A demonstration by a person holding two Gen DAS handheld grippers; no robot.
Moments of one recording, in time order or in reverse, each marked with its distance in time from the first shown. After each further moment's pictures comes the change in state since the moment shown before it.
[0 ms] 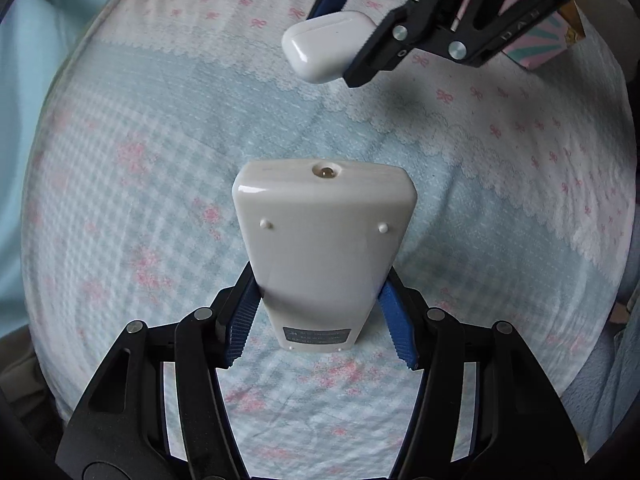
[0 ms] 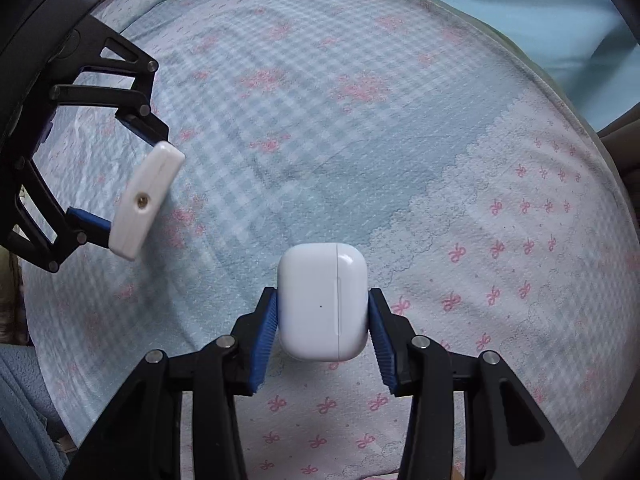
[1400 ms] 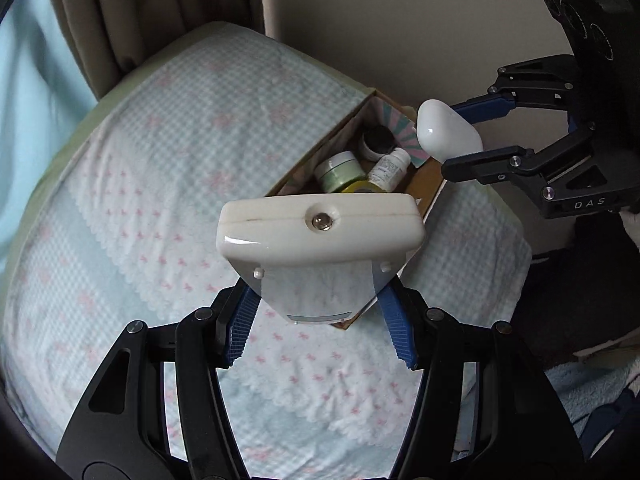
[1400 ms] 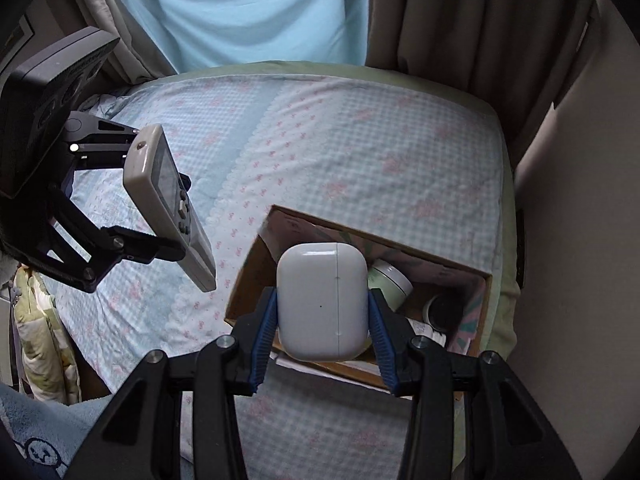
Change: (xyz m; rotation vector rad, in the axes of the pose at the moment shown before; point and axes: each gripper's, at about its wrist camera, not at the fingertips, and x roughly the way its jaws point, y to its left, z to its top) left arm -0.192 -0.202 0.227 -0.188 -0.286 -0.157; right arm -0.283 -0.060 -0.277 0.546 -0.168 -0.136
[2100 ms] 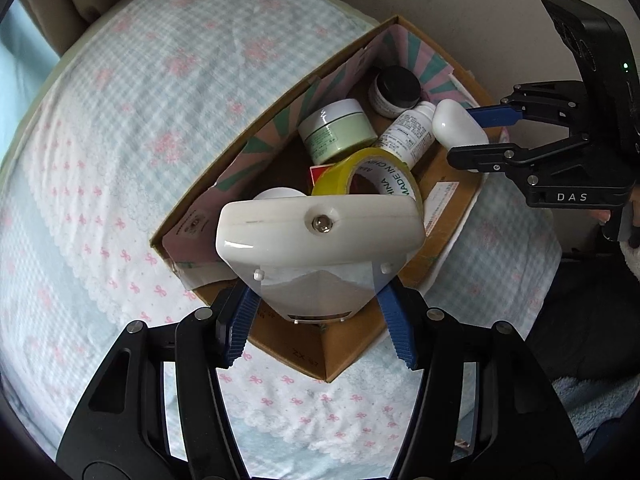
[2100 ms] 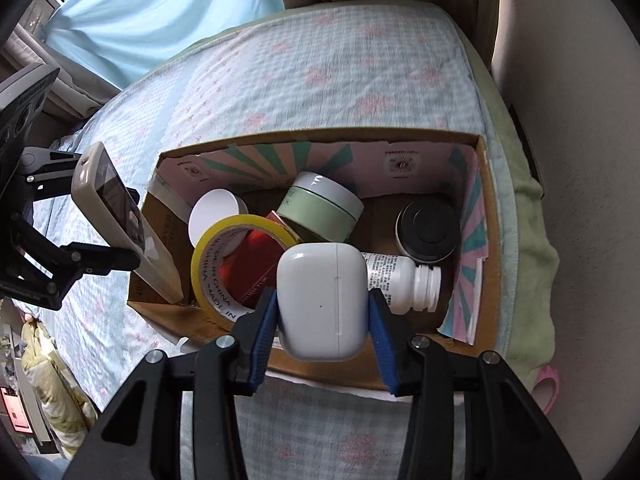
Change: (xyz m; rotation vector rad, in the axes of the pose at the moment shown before) left arm 0.133 -0.013 0.019 -0.034 0.195 0.012; right arm 0.116 -0.096 -0.072 0.245 0.067 0.064
